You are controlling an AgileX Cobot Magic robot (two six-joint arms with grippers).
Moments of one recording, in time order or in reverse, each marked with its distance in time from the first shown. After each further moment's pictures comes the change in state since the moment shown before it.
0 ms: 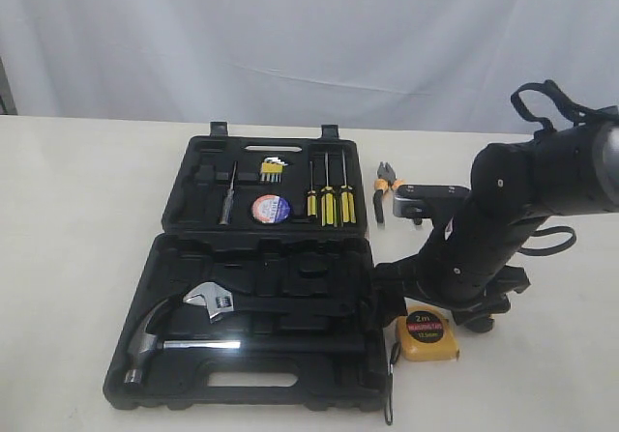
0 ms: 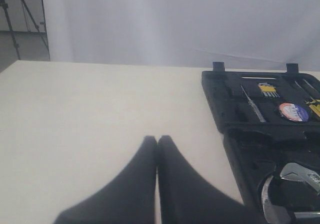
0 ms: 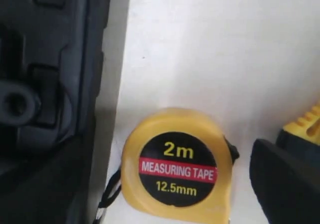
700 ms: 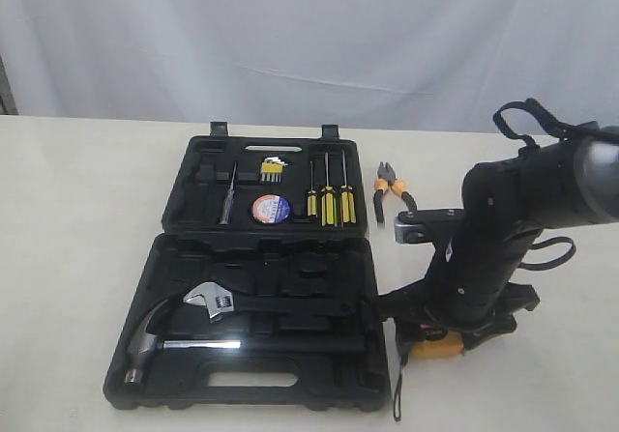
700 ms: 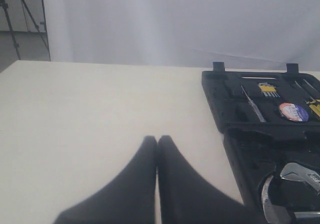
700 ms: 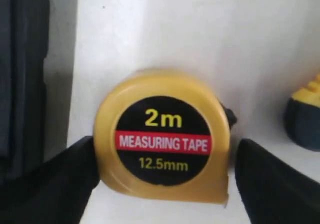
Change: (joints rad) left arm 0.000 0.000 0.000 0.000 0.000 0.000; right arm 0.000 0.033 0.010 -0.067 0.045 0.043
